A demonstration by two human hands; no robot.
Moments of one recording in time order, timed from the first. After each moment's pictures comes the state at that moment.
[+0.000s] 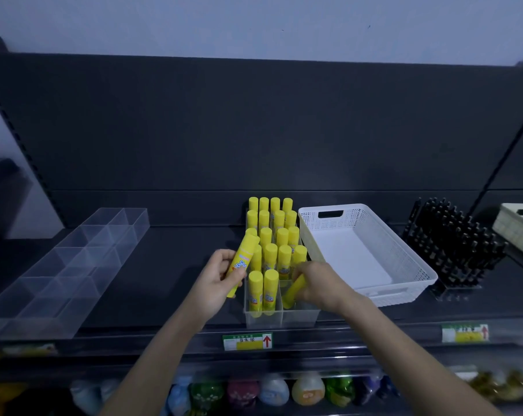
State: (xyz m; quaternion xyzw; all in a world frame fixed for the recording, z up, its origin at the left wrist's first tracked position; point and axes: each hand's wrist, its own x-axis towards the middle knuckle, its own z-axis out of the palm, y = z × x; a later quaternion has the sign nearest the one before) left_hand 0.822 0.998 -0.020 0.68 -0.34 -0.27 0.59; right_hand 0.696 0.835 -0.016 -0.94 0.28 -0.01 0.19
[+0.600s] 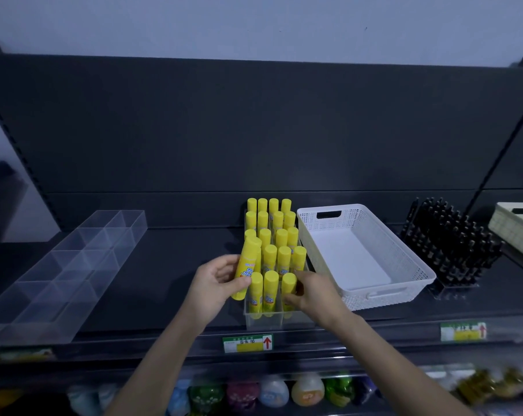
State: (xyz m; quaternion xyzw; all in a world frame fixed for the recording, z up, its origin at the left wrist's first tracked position) left_hand 0.821 1.000 -0.017 0.65 -0.35 -0.25 0.63; right_hand 0.693 0.849 -0.035 -0.92 0.27 -0.10 0.24
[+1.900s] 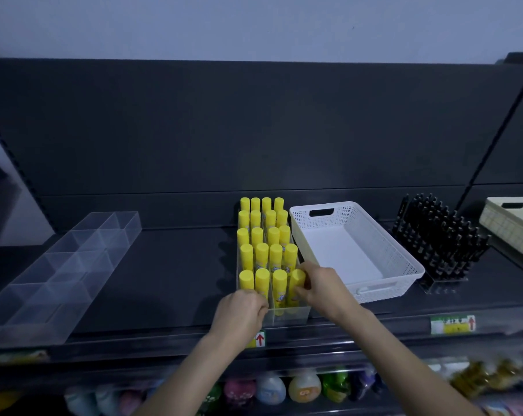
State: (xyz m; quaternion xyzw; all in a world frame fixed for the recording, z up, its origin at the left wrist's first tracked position) left_hand 0.781 0.972 -0.052 0.83 -0.53 -0.04 0.15; right_hand 0.671 0.837 -0.025 -0.92 0.30 -0.10 0.23
